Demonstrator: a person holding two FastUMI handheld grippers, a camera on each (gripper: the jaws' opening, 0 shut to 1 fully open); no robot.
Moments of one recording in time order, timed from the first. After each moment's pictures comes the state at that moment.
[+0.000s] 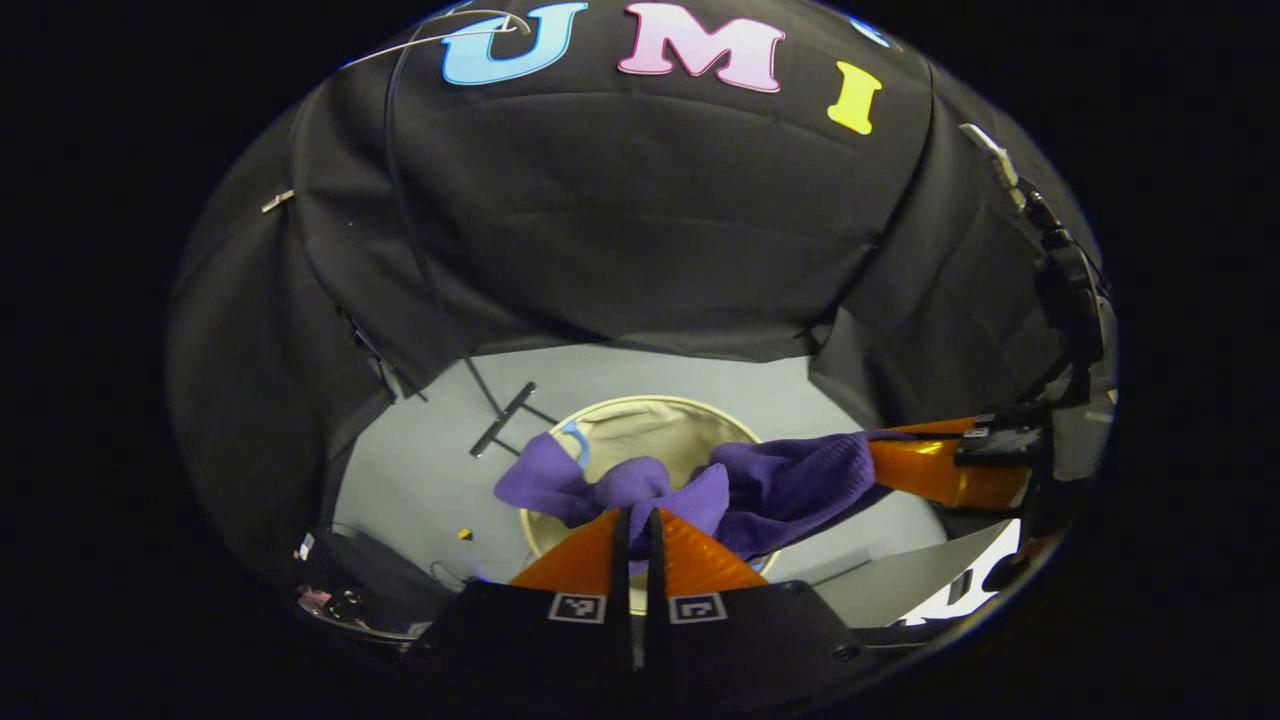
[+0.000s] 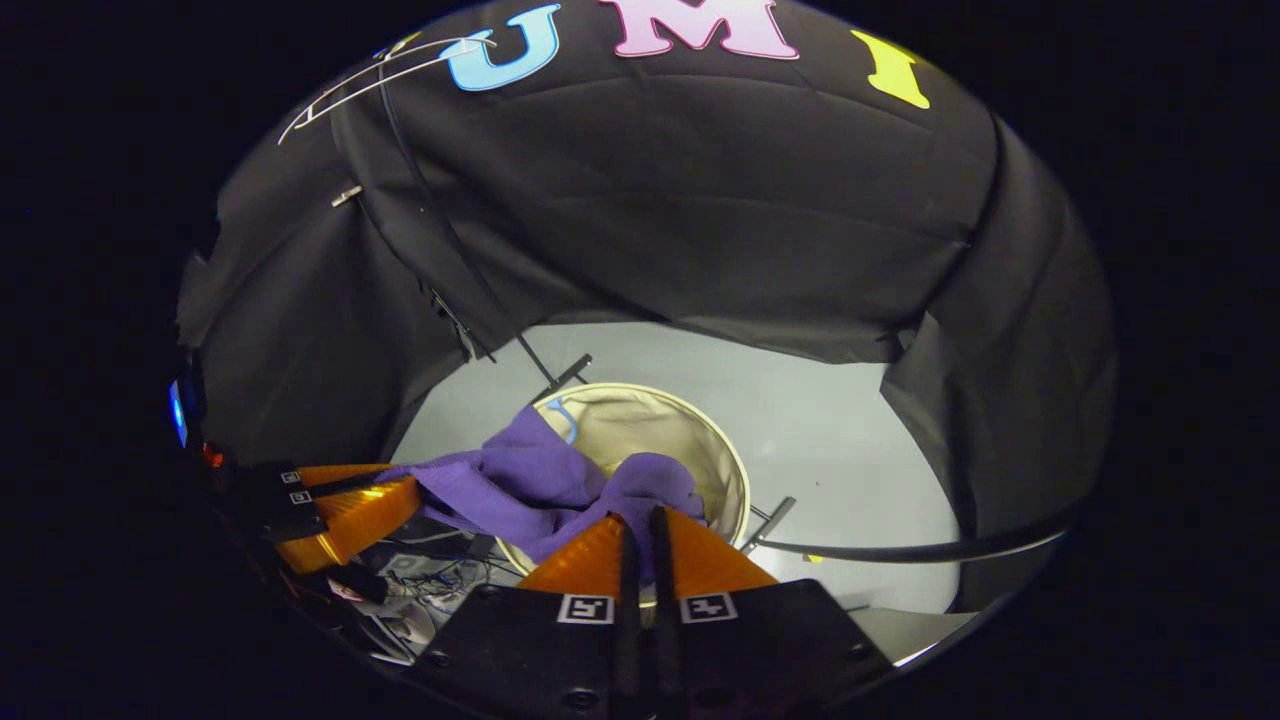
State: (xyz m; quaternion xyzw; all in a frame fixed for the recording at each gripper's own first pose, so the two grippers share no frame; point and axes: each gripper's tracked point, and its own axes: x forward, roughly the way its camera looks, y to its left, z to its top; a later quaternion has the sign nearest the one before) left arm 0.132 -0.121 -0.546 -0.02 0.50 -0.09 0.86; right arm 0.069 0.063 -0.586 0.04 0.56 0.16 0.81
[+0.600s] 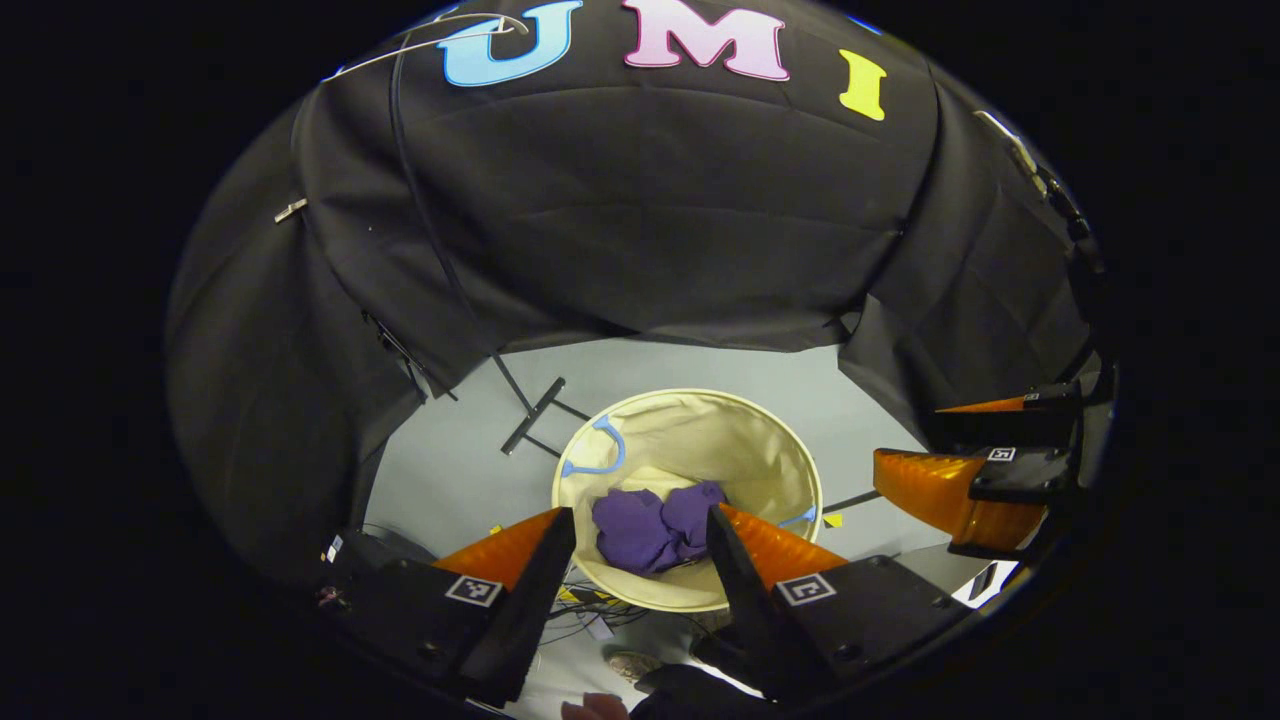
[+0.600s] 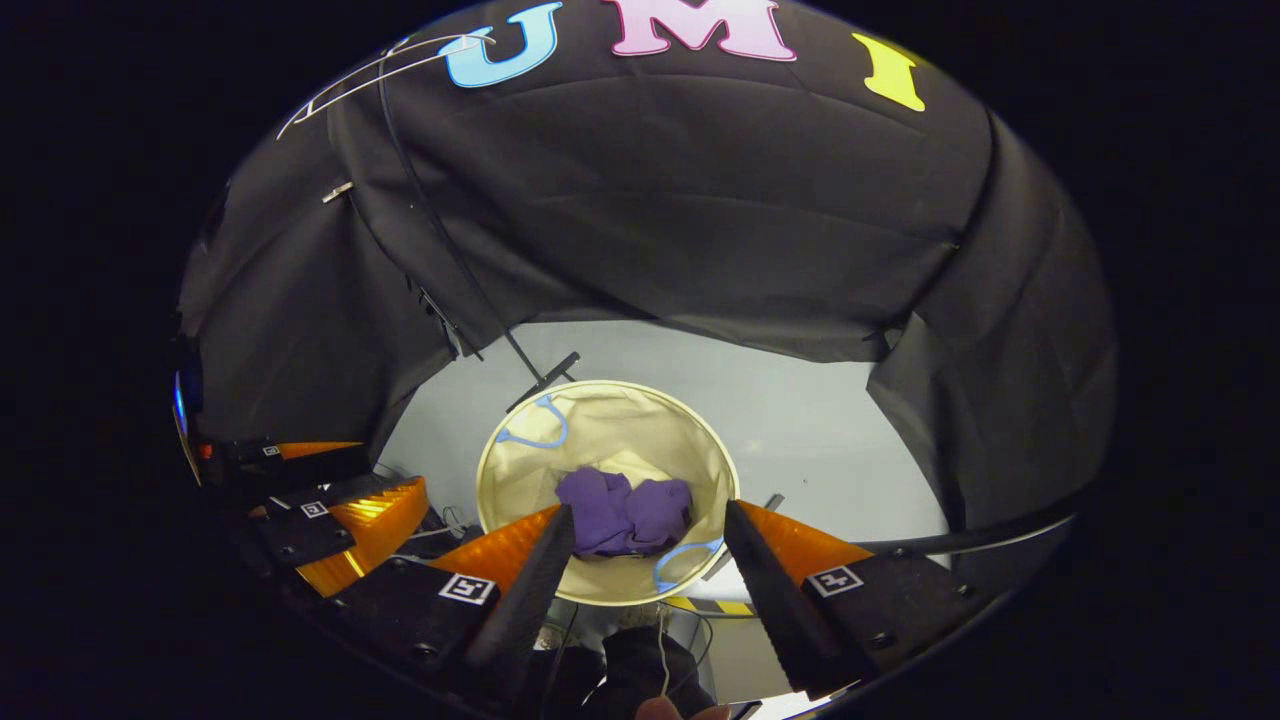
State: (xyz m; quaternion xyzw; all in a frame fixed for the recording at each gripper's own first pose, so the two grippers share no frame) left arm 0.134 -0.108 -0.550 0.01 0.51 -0.07 0.86; right arm 0.072 0.054 -0.584 0.02 0.55 0.14 0.82
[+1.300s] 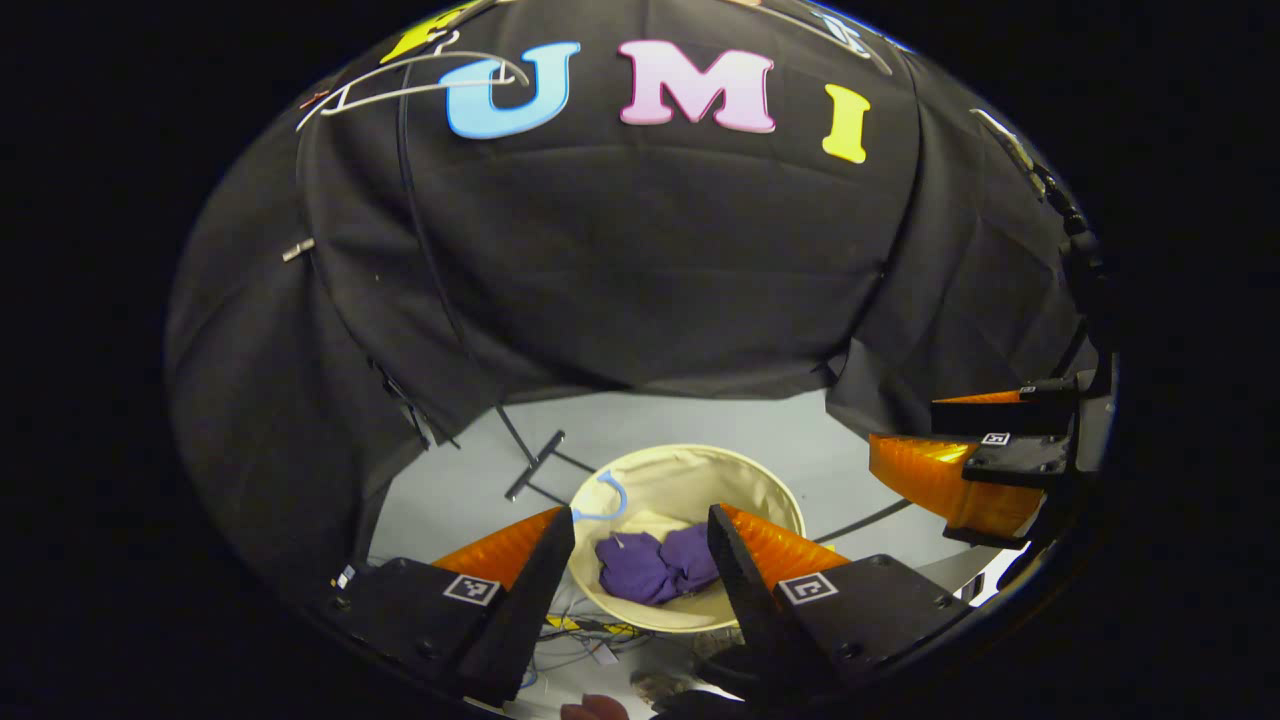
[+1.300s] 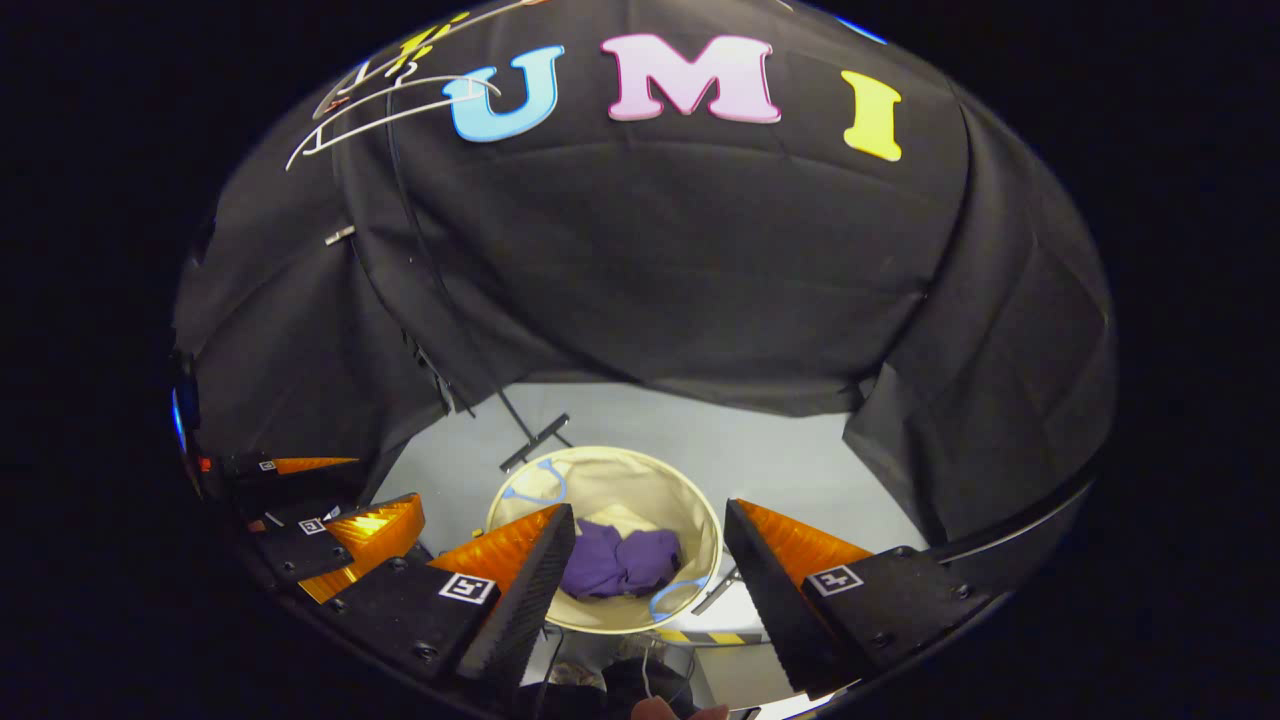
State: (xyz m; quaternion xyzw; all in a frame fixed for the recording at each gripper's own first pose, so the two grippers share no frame) left arm 0.162 -0.101 -0.445 0.01 0.41 -0.09 0.91; right arm 0.120 0.052 -0.477 0.02 0.45 0.11 0.89
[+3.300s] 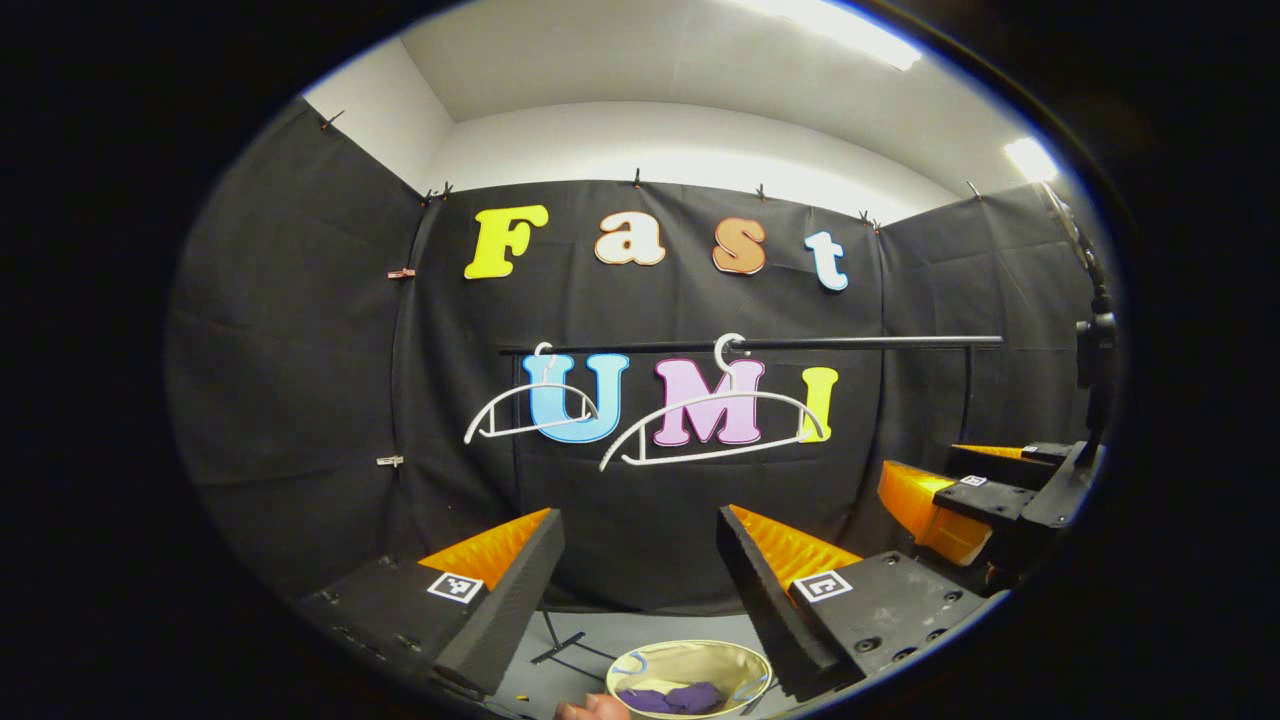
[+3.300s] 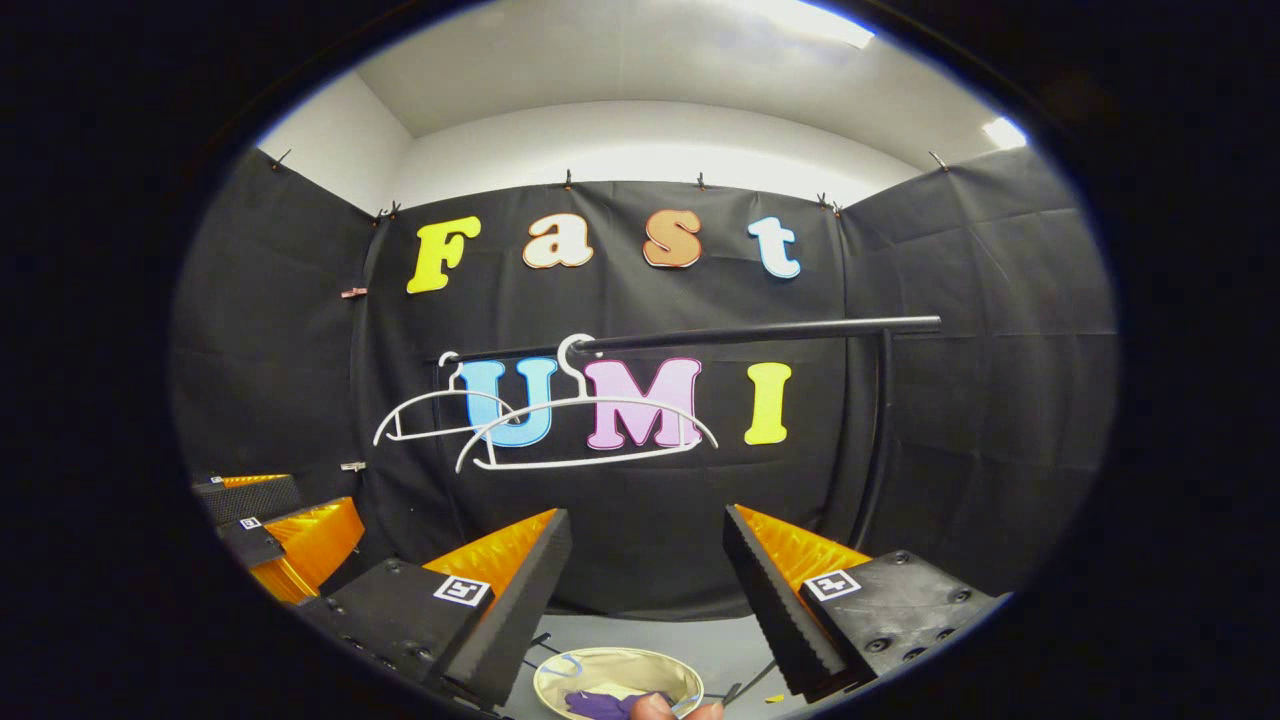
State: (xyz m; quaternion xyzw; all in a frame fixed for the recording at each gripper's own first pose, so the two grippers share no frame) left arm 0.082 0.000 -0.060 -0.03 0.06 -0.06 1.00; right arm 0.064 0.052 -0.080 0.04 0.08 0.01 1.00
